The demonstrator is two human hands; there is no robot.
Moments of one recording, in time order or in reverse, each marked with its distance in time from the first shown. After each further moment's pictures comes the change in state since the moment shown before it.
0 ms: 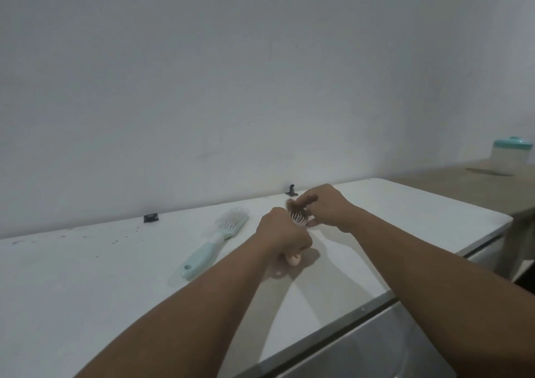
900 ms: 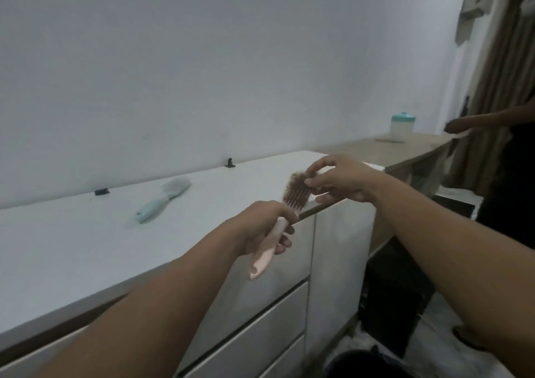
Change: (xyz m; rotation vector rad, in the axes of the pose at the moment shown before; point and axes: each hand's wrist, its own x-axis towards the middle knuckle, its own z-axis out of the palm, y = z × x) left_hand -0.154 0.035 0.054 -0.525 -0.533 0.001; right_hand -0.207 0.012 -0.128 0.347 0.057 0.189
